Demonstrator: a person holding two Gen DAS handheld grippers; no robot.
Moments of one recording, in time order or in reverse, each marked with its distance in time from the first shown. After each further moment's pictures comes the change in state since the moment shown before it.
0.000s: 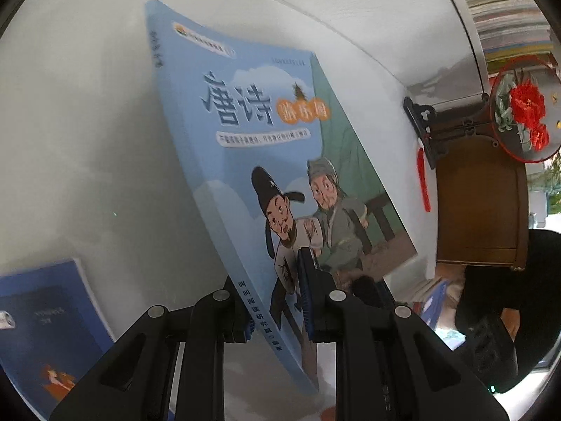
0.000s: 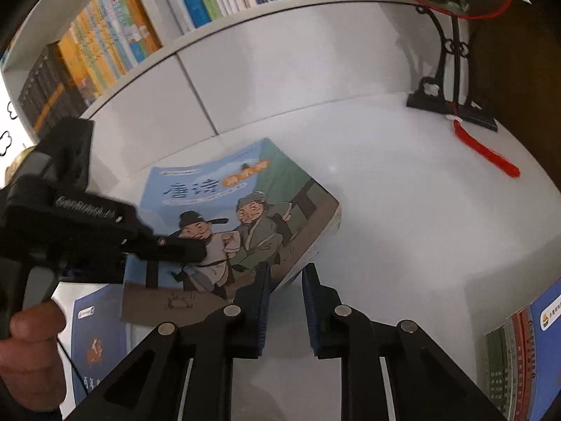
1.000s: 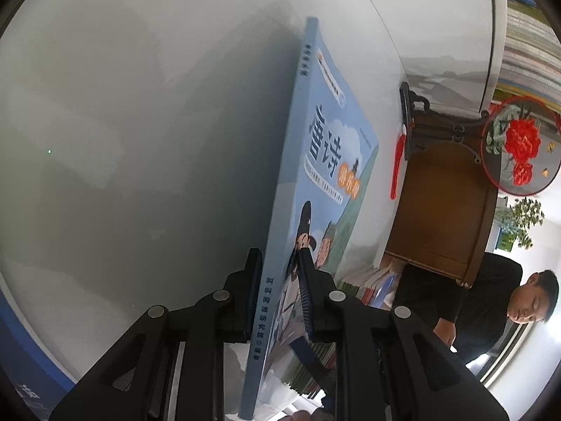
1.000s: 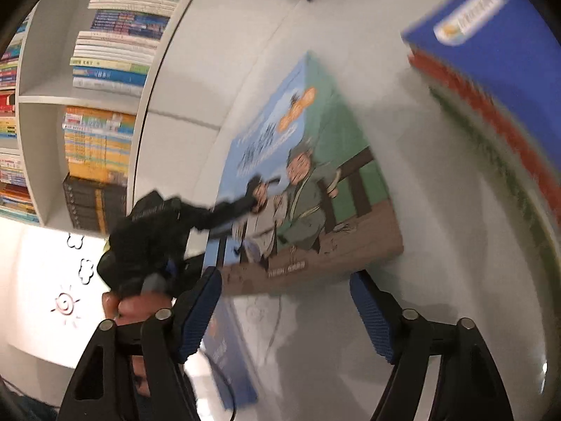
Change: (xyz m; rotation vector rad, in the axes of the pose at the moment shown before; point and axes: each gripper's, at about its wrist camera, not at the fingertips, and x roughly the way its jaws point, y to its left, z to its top) left arm 0.039 0.006 -0.017 -0.219 0.163 -0.230; right arm -0.038 -0.071 -0.057 0.527 0.127 0.418
